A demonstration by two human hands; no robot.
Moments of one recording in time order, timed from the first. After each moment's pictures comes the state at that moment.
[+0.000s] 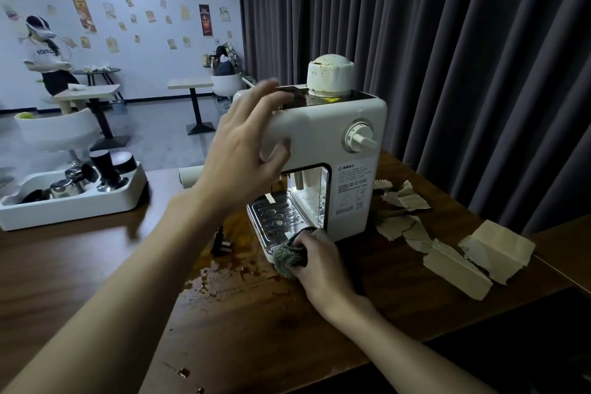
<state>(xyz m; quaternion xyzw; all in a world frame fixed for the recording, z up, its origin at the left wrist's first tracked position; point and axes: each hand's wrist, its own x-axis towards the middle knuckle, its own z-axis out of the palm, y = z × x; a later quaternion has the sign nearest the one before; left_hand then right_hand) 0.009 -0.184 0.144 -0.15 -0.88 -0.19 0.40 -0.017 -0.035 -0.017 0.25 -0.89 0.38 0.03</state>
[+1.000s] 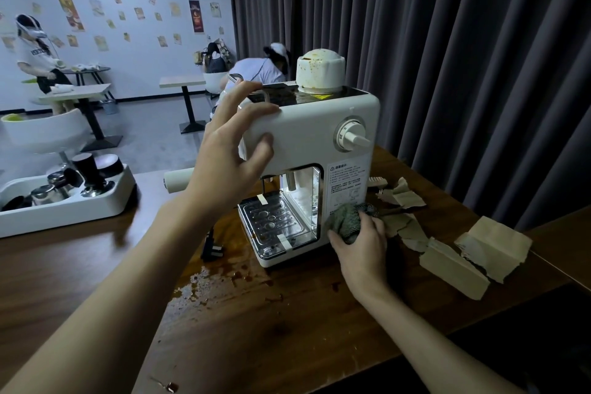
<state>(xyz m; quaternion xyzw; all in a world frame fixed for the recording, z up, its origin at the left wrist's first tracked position) -0.009 -0.192 0.131 -0.15 -0.85 -0.30 0.41 -0.053 0.008 -0.012 0.02 -0.86 0.49 0.15</state>
